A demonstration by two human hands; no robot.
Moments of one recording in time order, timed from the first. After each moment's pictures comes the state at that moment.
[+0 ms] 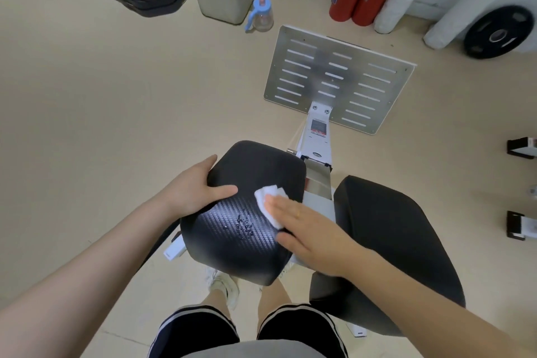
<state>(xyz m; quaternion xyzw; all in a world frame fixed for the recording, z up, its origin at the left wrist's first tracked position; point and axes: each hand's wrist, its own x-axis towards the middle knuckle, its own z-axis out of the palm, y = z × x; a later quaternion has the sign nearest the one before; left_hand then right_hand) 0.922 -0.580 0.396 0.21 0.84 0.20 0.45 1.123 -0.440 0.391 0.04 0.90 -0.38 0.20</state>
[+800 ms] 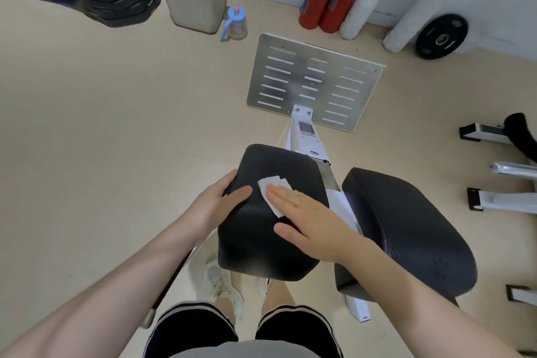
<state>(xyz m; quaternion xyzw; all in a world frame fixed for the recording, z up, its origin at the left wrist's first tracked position) 0.916 -0.623 0.387 0.16 0.72 0.41 0.54 1.077 -0.499 0.406 0.13 0.92 -0.31 0.21</state>
